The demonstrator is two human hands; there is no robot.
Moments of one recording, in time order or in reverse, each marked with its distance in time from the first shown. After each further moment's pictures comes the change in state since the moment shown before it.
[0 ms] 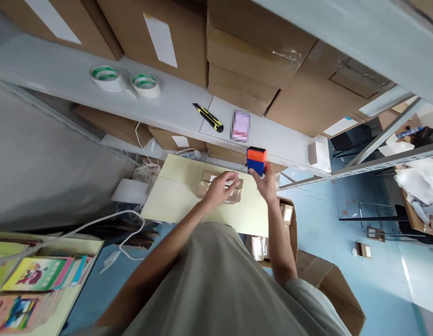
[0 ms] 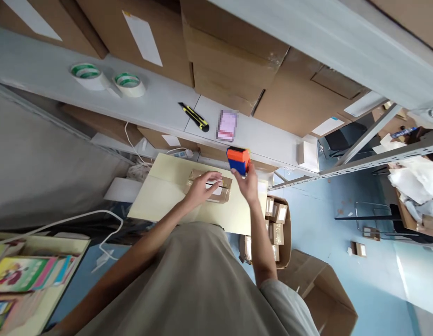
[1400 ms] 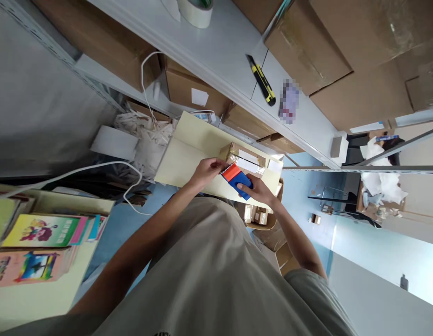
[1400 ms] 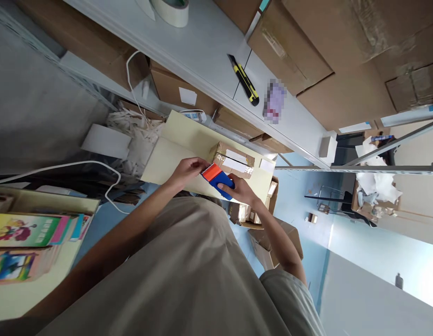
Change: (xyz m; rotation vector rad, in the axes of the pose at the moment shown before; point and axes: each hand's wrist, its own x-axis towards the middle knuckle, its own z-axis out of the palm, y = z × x) left_hand -0.095 -0.088 -0.127 -0.695 0.103 -0.625; right_hand -0.110 -0.099 0.098 -0.057 -0.755 0.269
